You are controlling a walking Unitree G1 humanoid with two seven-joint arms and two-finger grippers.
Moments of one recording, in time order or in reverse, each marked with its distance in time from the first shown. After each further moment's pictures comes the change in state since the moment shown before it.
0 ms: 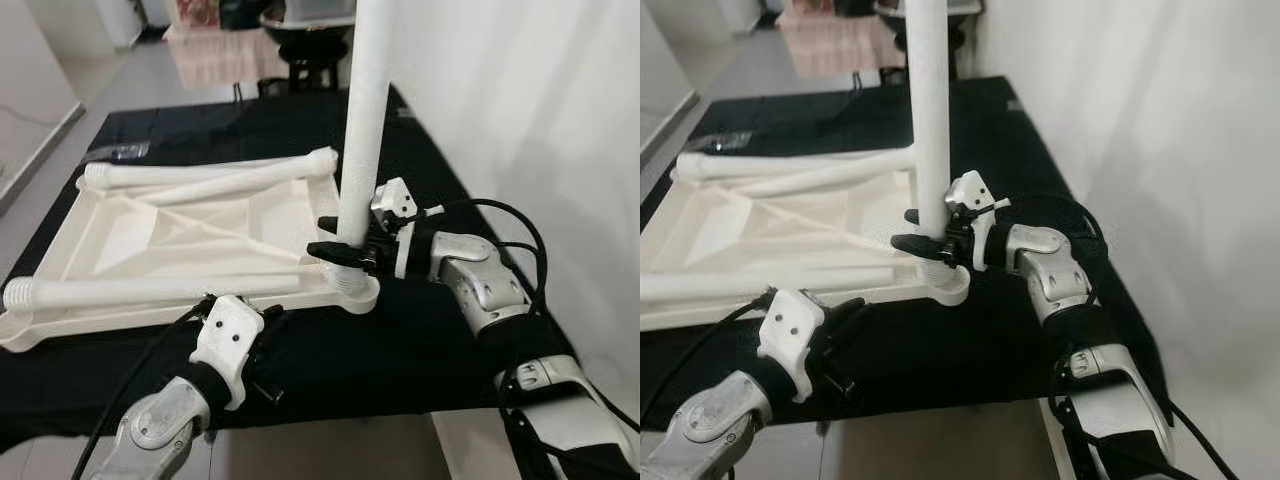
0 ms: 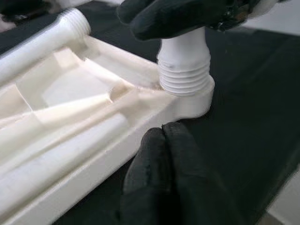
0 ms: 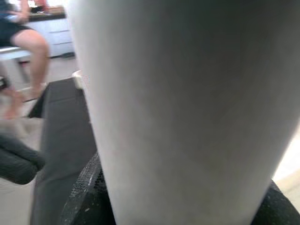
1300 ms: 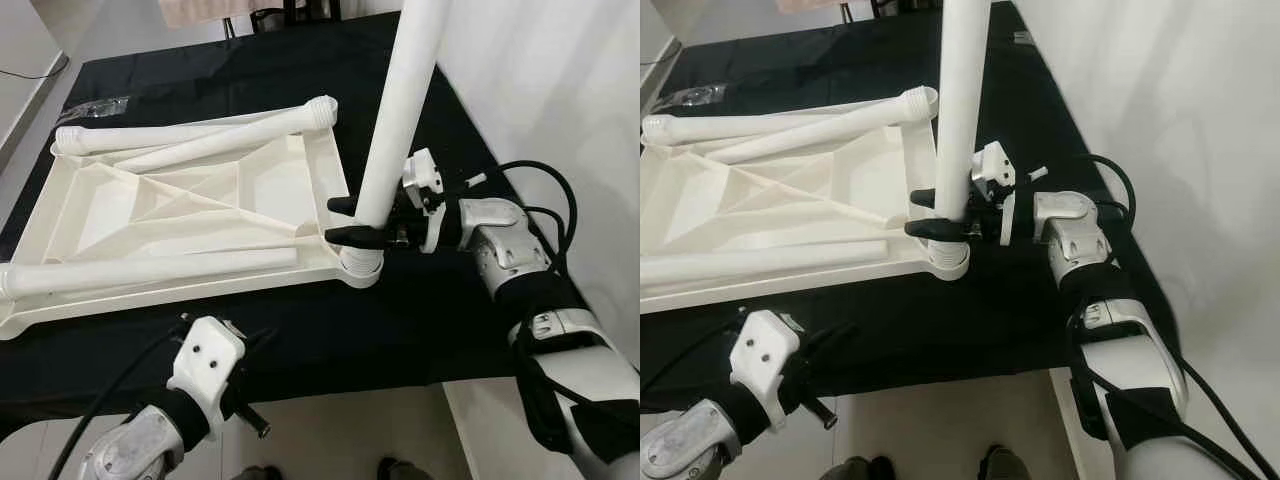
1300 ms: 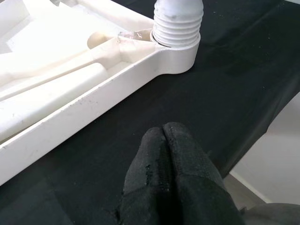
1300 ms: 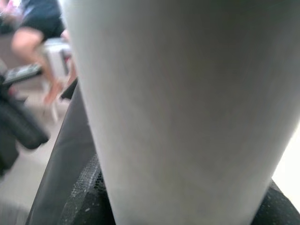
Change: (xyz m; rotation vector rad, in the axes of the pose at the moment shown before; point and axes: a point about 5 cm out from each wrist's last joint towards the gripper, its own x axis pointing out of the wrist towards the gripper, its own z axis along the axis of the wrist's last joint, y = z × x) left arm -0.026 0.000 0.002 -0.064 0.027 -0.032; right arm -0.014 -0.012 0.028 -0.202 0.026 0.212
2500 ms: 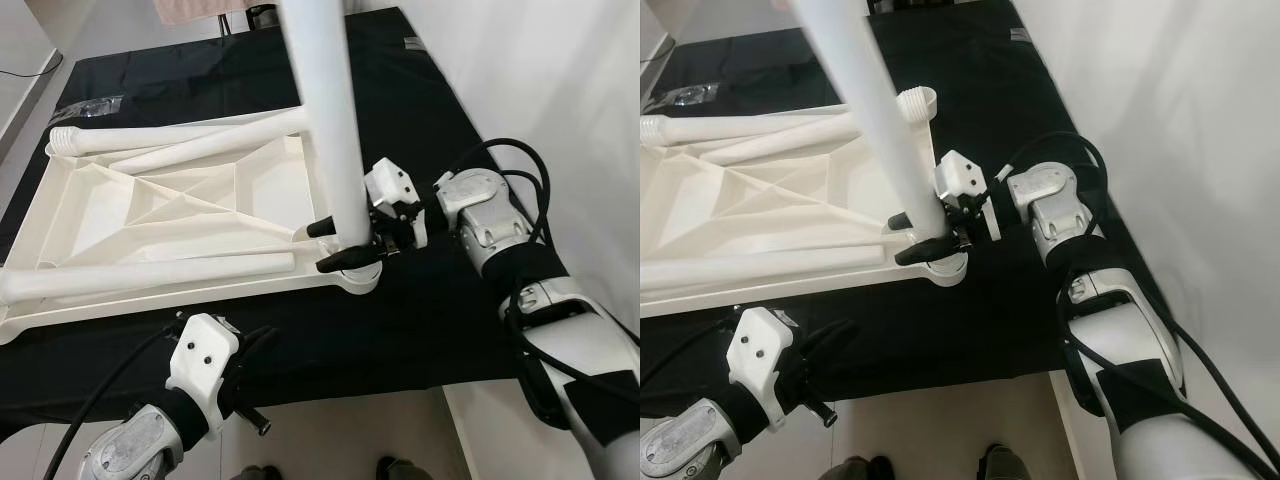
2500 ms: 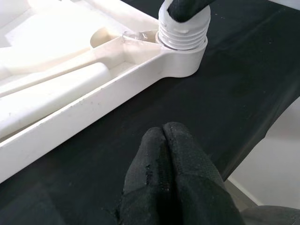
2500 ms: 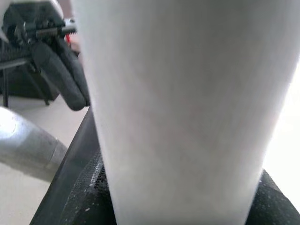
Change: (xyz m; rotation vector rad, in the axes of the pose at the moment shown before) left arm 0.000 -0.001 0.000 -0.037 0.000 -0.010; right arm 0.020 -0.001 0.016 -0.131 0.204 0.267
